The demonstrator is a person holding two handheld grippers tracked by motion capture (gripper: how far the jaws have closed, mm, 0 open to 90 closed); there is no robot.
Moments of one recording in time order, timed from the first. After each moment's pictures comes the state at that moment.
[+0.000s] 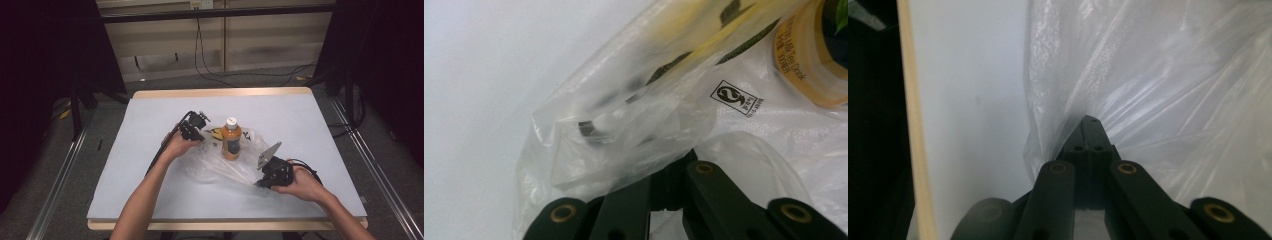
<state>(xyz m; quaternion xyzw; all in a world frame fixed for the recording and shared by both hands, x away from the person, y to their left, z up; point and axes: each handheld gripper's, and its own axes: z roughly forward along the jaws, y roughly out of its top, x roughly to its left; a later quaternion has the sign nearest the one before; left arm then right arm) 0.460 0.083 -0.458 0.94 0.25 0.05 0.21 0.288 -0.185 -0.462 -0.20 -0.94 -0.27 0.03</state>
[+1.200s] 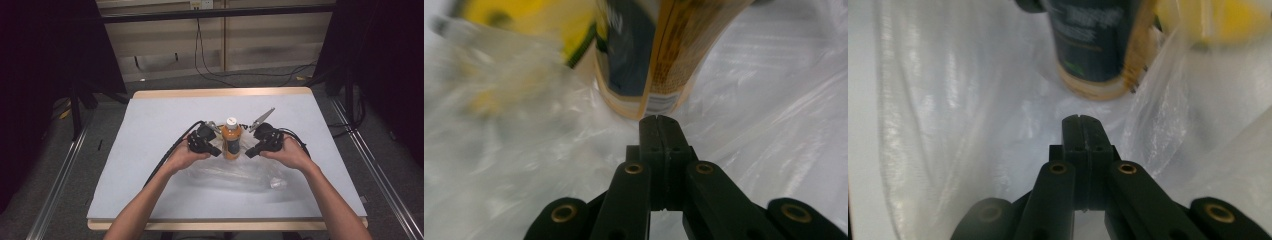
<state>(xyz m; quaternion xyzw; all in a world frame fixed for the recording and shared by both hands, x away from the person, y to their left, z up) 0.407 0.059 -0.449 0.95 0.16 -0.03 0.27 0.374 -0.178 -0.434 -0.28 -0.92 -0.29 0.01</state>
